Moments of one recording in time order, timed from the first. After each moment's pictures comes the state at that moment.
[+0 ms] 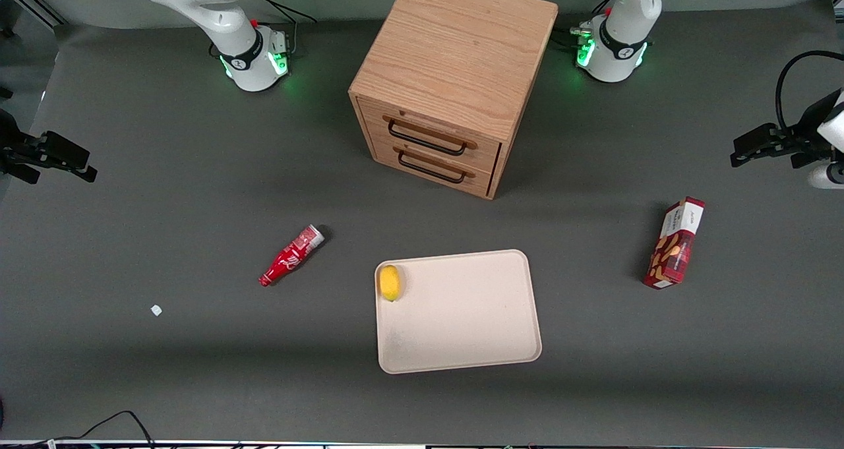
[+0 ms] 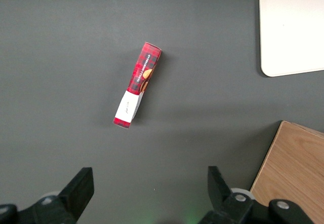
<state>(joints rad) 0.13 0.00 -0.10 -1.62 -0.01 1.55 0.06</state>
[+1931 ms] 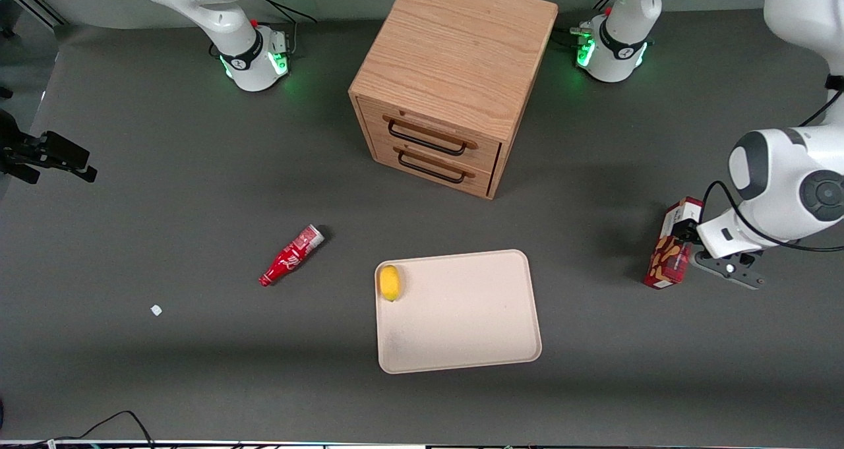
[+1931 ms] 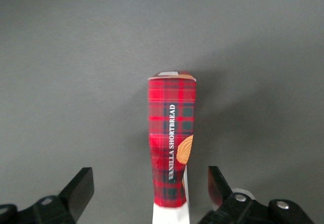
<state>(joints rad) 0.14 0.36 -0.06 -1.98 0.10 2.31 0.50</state>
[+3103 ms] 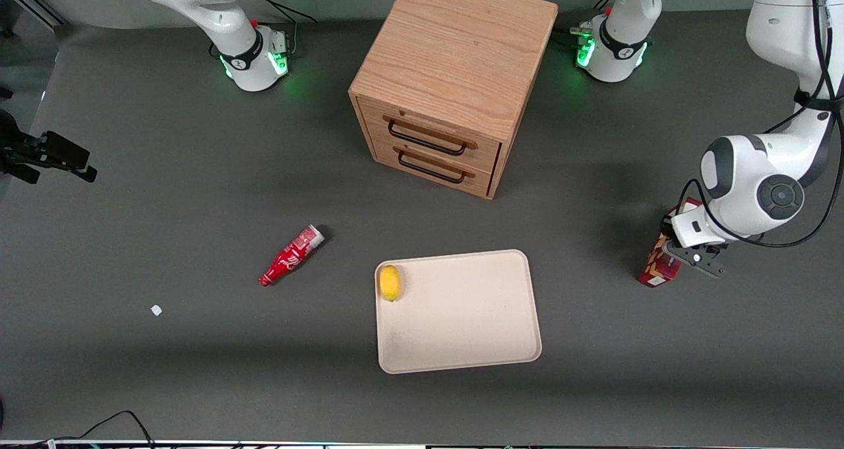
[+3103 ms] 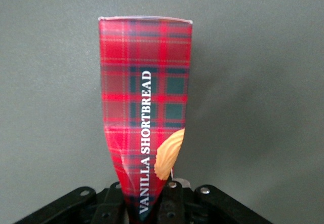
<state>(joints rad) 0.14 0.39 -0.06 -2.09 0.10 2.43 0.55</state>
